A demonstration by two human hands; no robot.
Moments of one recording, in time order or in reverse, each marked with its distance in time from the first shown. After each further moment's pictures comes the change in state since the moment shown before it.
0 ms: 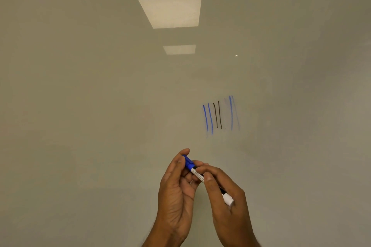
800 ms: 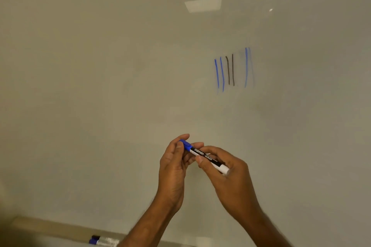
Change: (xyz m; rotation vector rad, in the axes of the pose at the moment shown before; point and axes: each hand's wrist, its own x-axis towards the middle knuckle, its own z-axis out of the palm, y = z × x) left_hand -0.024 -0.038 -0.064 0.591 0.052 0.187; right_hand -0.034 0.033 -0.027 -0.065 -0.188 0.165
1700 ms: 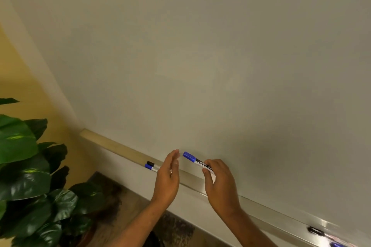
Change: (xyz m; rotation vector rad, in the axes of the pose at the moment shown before) left_hand -0.027 -0.156 -0.312 0.751 0.308 -0.315; right_hand -0.079 0.231 0.243 -0.423 -0.246 0.129
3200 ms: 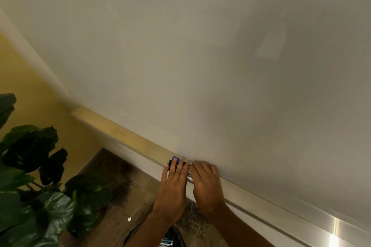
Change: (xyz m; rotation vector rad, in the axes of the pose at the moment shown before) left_hand 0.129 -0.252 -0.042 0.976 -0.363 0.197; right_hand 0.042 0.094 0.293 -0.517 -0.365 -0.272
